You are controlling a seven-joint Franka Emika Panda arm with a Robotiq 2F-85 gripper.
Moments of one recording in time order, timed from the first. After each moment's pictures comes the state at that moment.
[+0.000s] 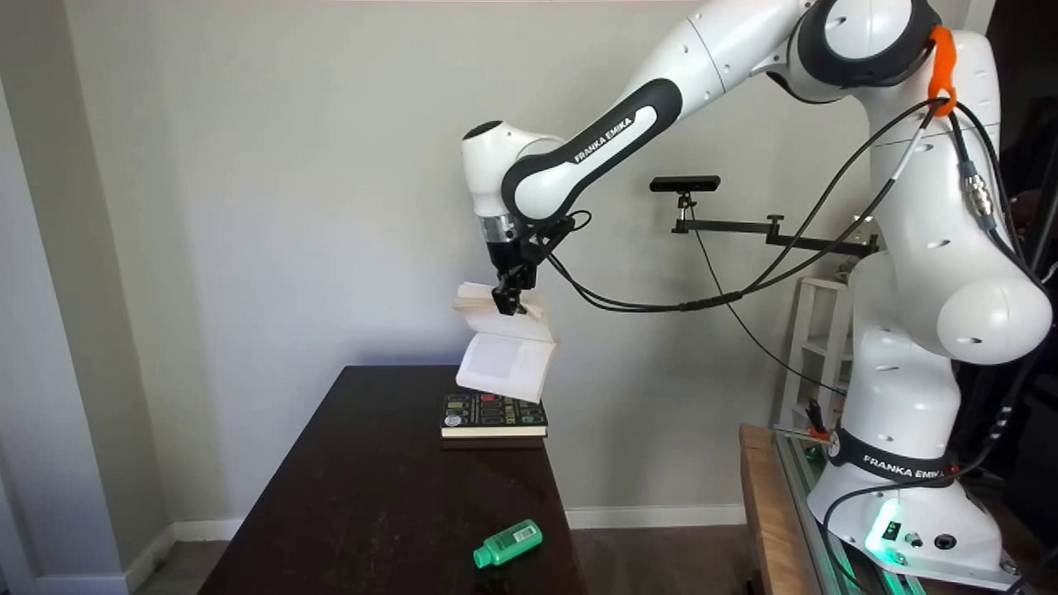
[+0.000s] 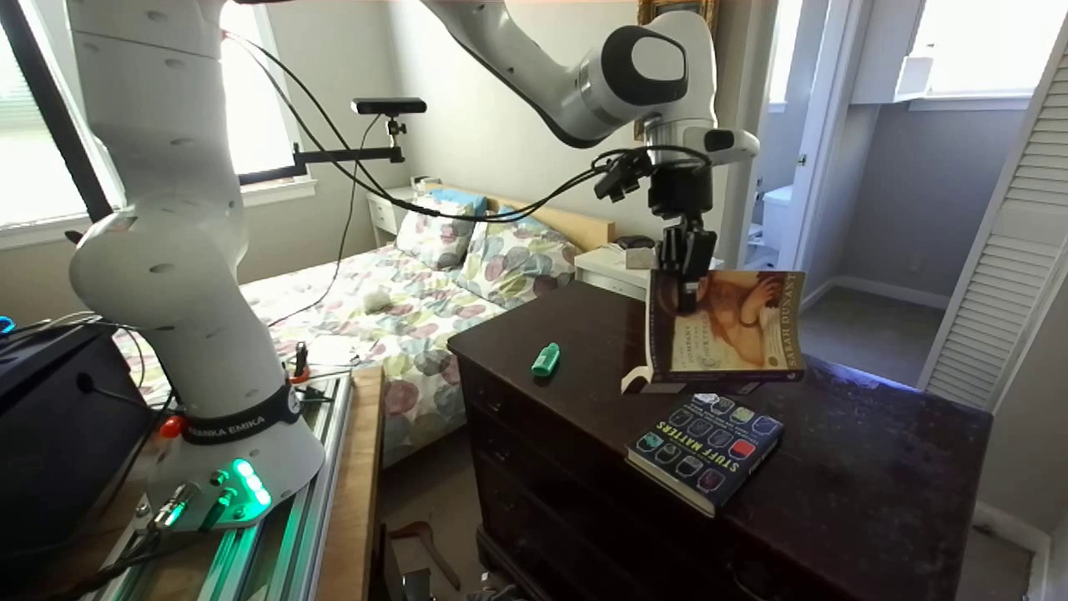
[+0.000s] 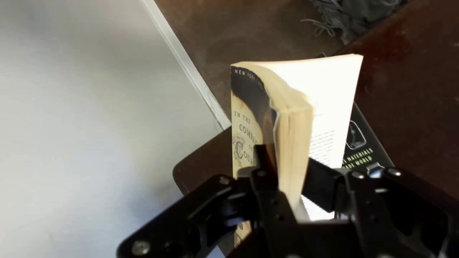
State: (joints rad) arm 0.11 0.22 -0.13 -1.93 -0.44 2.02 0.37
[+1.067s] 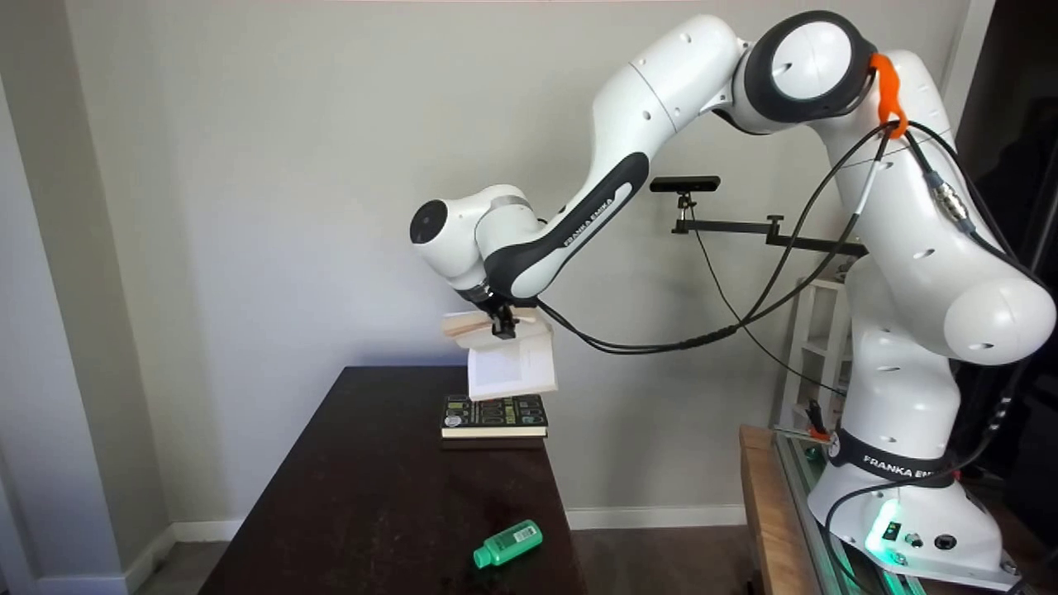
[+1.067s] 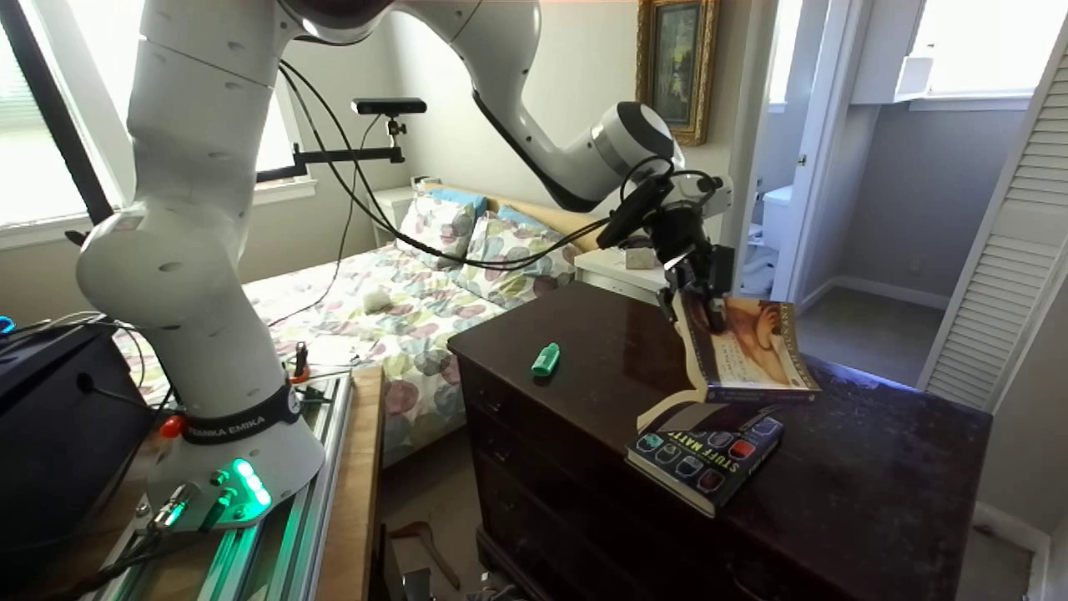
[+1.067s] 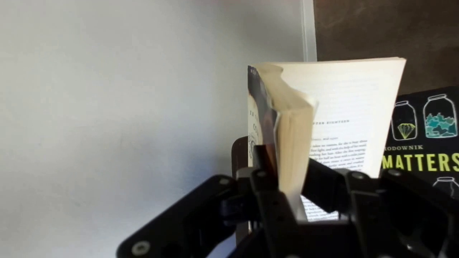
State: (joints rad) arm 0.16 0.45 -0.04 -1.82 -0.94 1.85 0.37
